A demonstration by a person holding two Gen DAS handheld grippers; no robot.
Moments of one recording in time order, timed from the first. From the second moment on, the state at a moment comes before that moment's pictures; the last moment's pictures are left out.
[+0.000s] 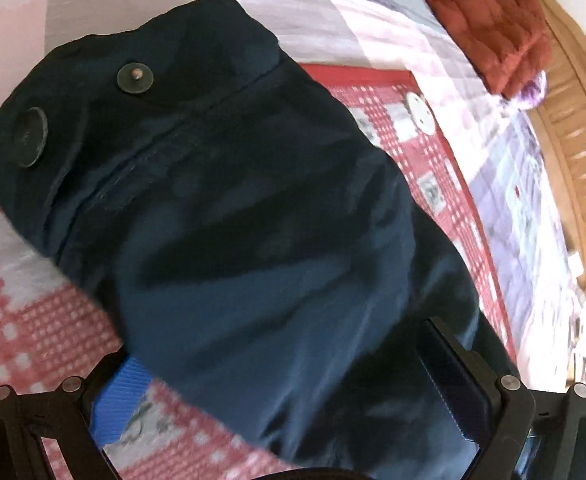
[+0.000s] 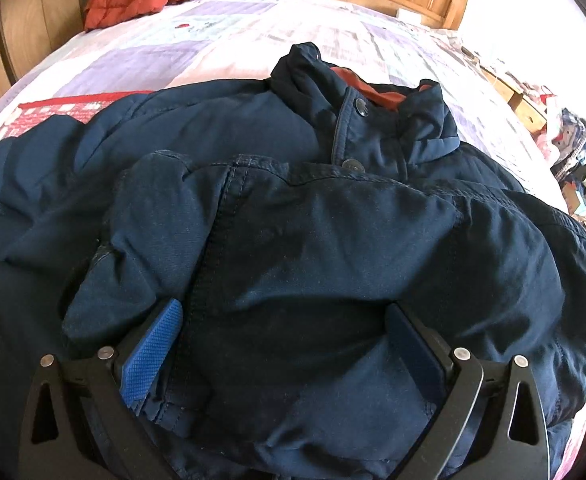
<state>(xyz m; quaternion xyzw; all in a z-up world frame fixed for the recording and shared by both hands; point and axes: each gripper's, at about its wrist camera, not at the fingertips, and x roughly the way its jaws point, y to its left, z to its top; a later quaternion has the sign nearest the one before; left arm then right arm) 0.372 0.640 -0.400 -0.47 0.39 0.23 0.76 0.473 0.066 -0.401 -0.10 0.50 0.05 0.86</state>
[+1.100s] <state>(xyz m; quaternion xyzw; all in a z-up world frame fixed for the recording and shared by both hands) 0.377 0.647 -0.288 -0.36 0.29 0.16 0.87 0.463 0.087 -0.355 -0.07 0.42 0.05 0.90</state>
